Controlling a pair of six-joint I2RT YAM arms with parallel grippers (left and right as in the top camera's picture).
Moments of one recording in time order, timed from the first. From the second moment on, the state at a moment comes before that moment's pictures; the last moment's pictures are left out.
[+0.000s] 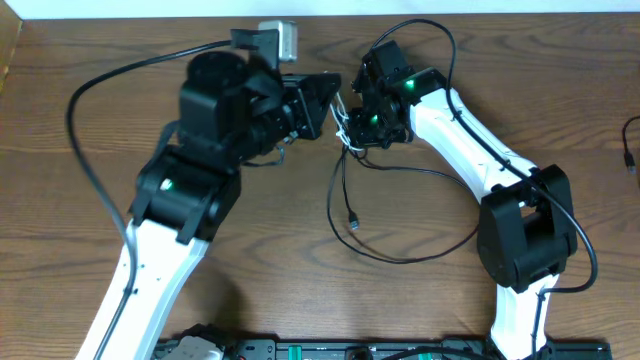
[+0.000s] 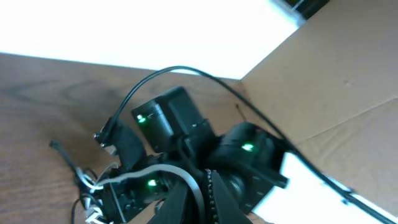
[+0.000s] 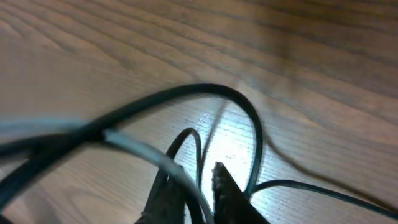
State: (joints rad) left arm -0.39 1.25 1.40 -0.47 0.39 -0.56; right arm 0.45 2.07 1.70 -0.88 -0.31 0.33
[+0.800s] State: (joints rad) left arm -0.29 1.38 1.41 -0.89 0.09 -0.50; right arm 0.29 1.86 1.70 -1.01 -0.47 0.08
